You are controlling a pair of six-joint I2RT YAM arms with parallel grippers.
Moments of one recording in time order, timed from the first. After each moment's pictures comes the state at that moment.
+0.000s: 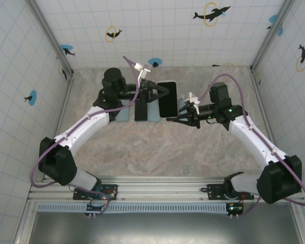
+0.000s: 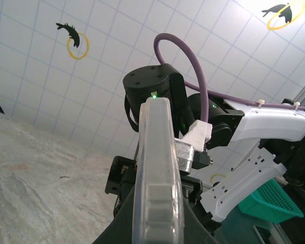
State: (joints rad) left arm -0.54 1.48 1.22 0.33 1.12 -0.51; right arm 0.39 1.27 1.02 -0.44 -1.12 -0.50
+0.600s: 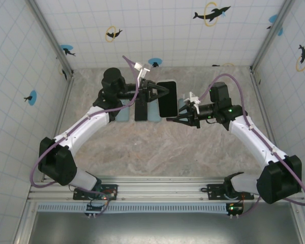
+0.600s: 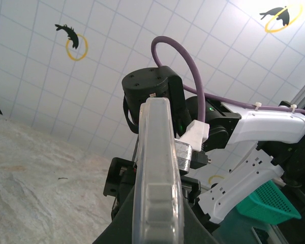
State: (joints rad) left arm -0.54 1.48 1.21 0.35 1.13 -0.52; right arm 0.38 1.27 1.01 -0.41 -1.14 -0.47
